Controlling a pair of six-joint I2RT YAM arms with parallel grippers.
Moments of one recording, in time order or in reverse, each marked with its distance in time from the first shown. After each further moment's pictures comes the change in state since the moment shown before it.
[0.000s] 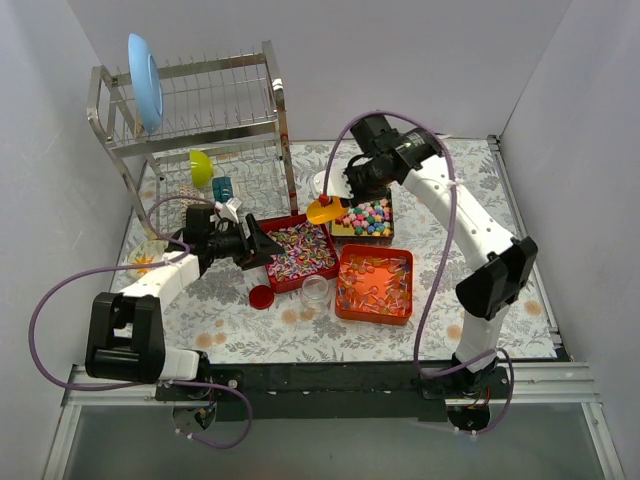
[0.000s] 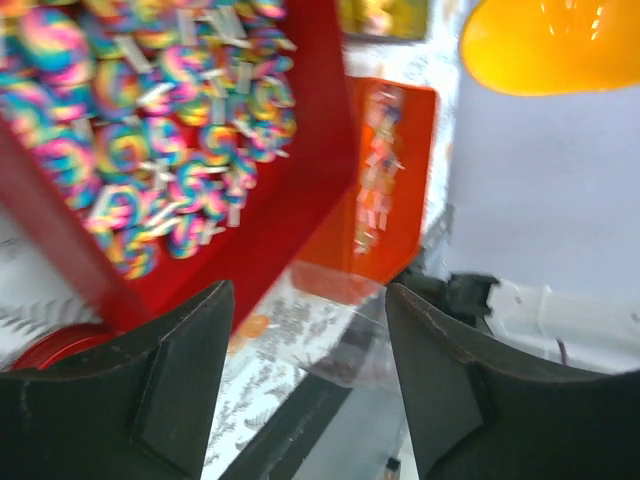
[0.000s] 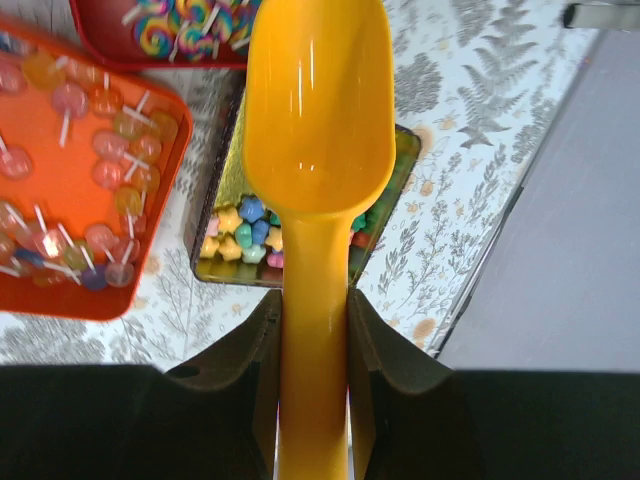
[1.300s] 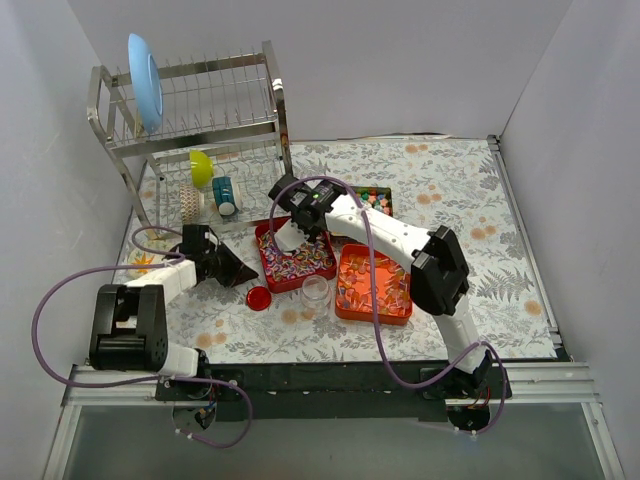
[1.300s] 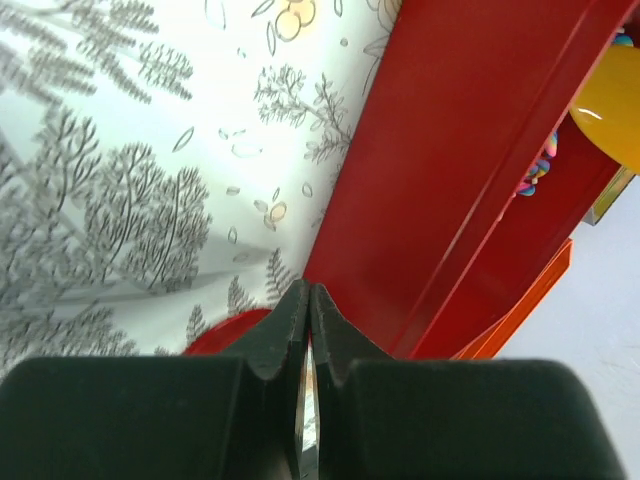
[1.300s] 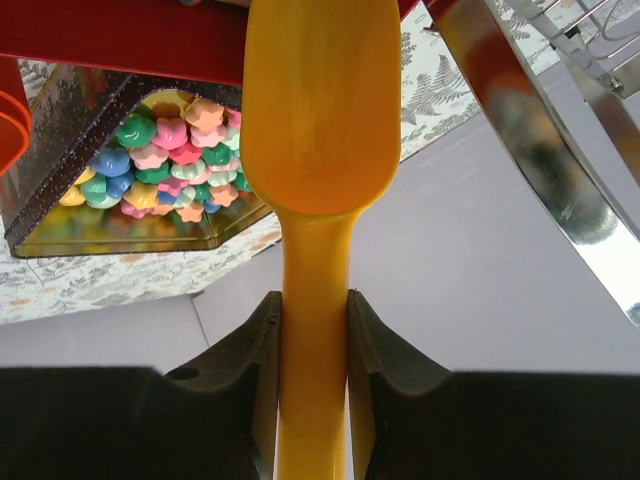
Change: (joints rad) left arm 0.084 0.028 -0.129 -0.117 -0.406 -0.188; right arm 0.314 0.294 -0.073 0.234 0.727 -0.283
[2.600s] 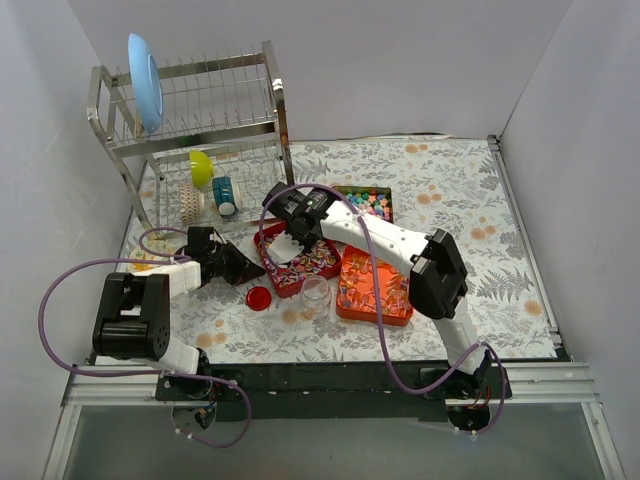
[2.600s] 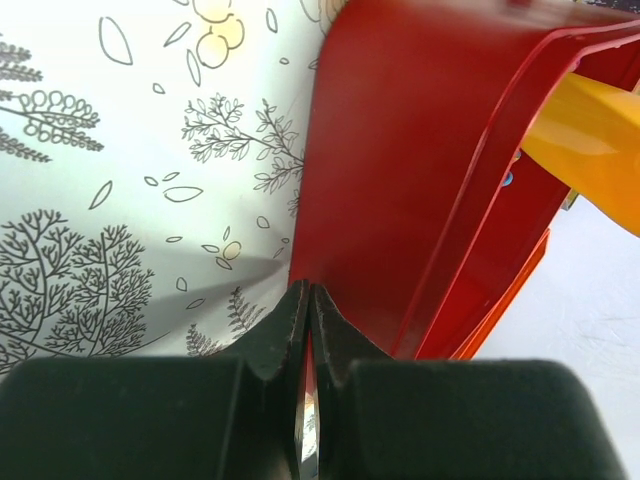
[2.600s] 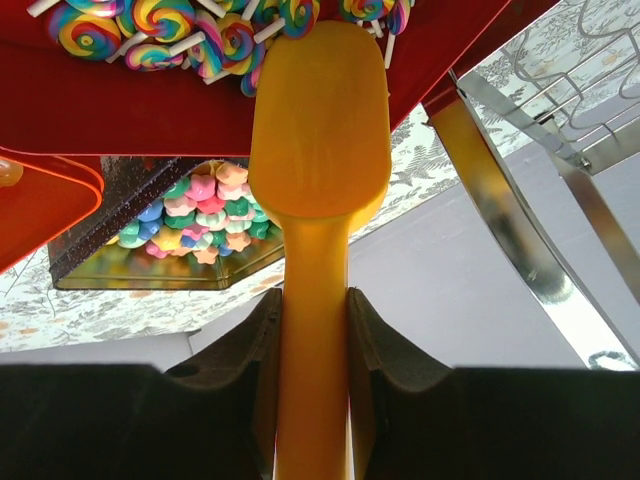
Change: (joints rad) left arm -0.027 0.087 -0.037 0.205 0.070 -0.039; right arm 0.050 -0.010 -0.004 -0.050 -0.091 0.014
